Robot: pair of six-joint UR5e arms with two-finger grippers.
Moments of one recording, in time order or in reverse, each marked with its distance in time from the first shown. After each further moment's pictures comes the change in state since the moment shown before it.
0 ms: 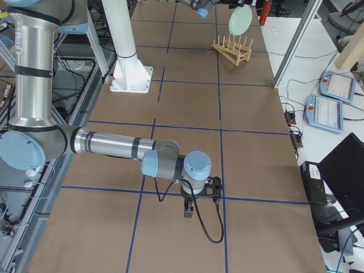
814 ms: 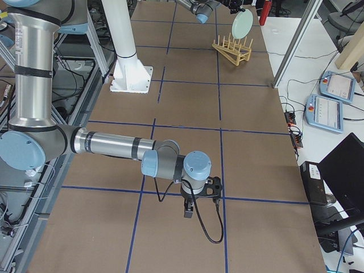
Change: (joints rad) left arm -0.007 0.005 0.107 -0.052 0.049 0.005; right arm 0.001 0.000 0.000 0.000 0.000 0.000
